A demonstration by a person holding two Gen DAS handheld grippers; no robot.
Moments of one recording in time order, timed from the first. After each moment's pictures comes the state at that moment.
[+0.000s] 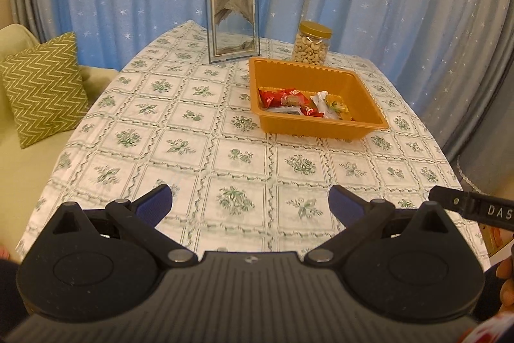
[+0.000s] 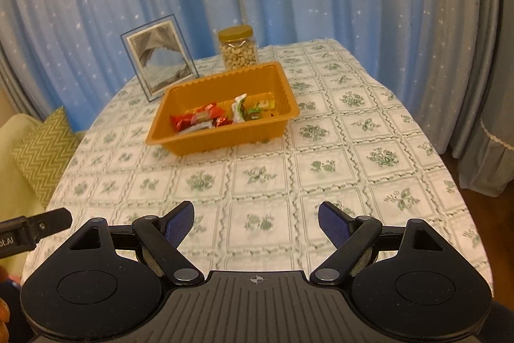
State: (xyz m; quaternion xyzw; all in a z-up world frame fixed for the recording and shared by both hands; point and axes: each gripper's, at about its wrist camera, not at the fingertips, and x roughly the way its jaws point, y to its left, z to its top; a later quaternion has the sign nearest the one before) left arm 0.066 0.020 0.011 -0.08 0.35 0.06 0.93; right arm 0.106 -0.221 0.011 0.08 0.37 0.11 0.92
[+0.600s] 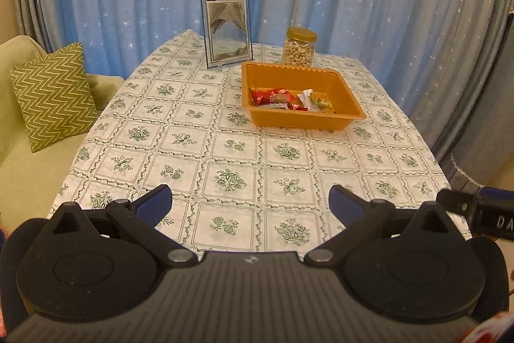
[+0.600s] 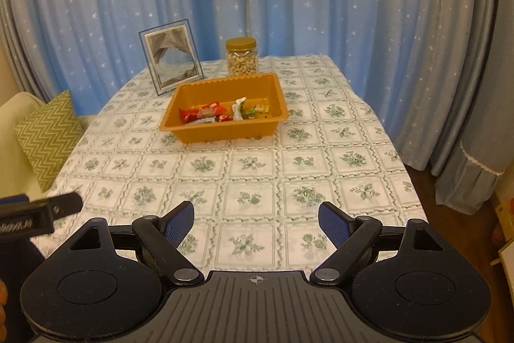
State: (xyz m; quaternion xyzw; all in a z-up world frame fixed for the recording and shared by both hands) left arm 0.004 -0.008 0.044 -0.07 0.34 0.06 0.94; right arm 0.025 -0.226 0.055 0.03 0.36 0.11 0.93
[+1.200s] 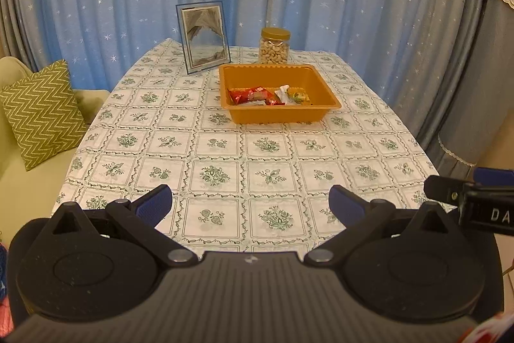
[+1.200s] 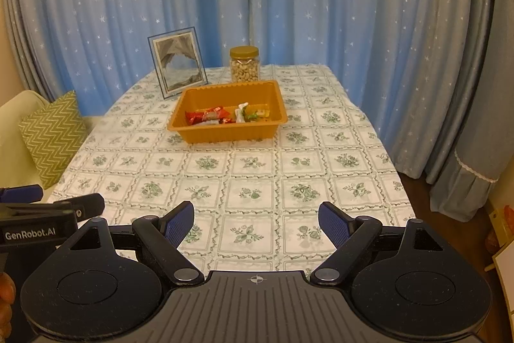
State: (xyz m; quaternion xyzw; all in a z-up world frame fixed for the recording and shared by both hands) left arm -0.020 -0.028 0.050 -0.03 0.34 0.02 0.94; right arm -0.010 -0.227 0.067 0.02 0.34 0.11 0.93
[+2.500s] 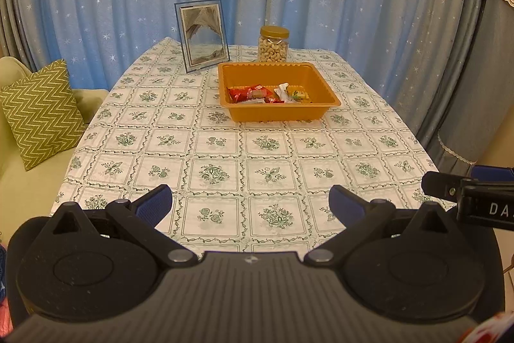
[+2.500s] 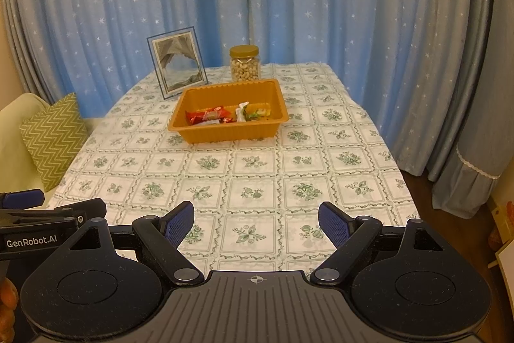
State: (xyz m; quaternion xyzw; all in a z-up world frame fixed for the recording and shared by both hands) left arm -0.018 -0.029 0.048 -0.03 0.34 0.02 0.94; right arm -0.011 -0.226 0.063 0.02 0.34 0.11 0.93
